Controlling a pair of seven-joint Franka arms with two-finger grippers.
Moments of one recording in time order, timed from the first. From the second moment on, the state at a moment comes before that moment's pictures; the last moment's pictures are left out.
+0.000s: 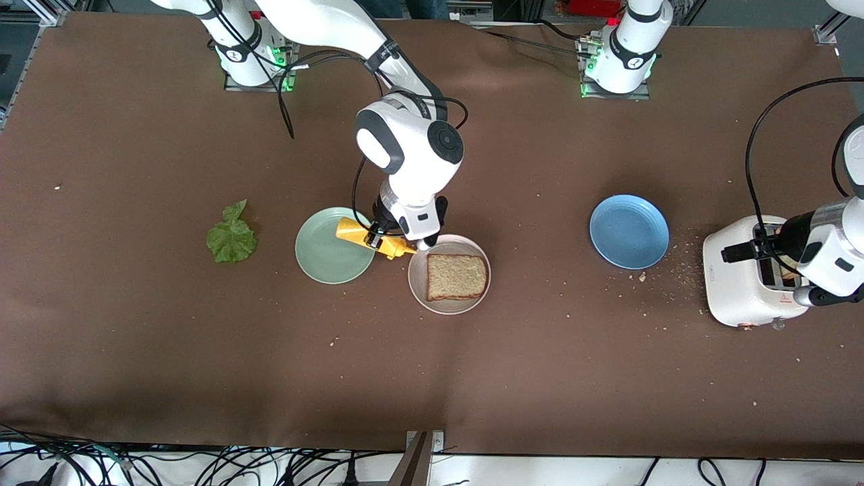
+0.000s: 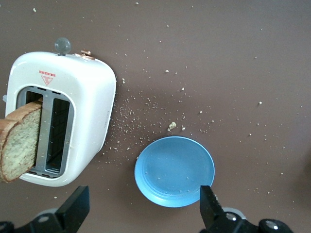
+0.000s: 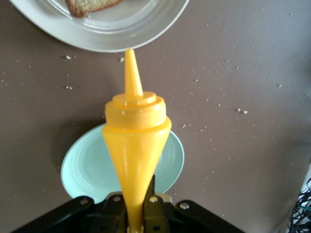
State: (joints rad) left arm 0.10 0.41 -0.03 -1.36 0.00 1.61 -0.14; right arm 0.89 0.75 -0.19 -1.27 -0.33 1.81 -0.39
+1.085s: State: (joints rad) left arm 0.10 0.41 -0.03 -1.36 0.00 1.61 -0.14; right arm 0.45 0.66 -0.21 -1.31 0.69 1.71 -1.06
